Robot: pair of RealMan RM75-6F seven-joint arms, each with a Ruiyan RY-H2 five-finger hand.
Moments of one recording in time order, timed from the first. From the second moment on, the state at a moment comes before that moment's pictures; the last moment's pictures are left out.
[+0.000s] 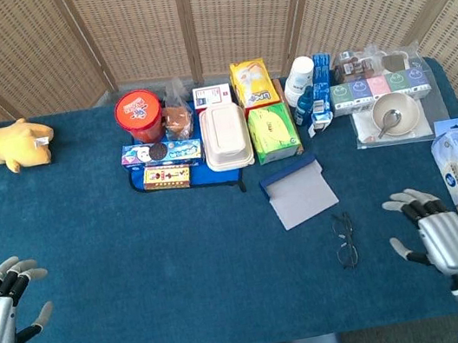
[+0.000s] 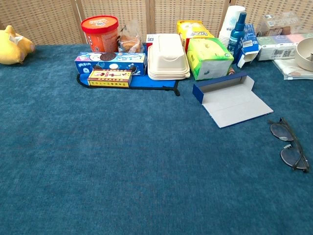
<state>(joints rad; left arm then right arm) -0.01 -1.03 0.00 -1.97 1.64 1.57 0.27 0.13 -1.24 0.08 -1.61 -1.61 1.42 0.00</state>
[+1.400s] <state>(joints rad) -0.02 -1.03 0.00 -1.96 1.60 1.54 0.27 0.43 -1.44 0.05 -1.51 -1.55 1.07 -0.16</state>
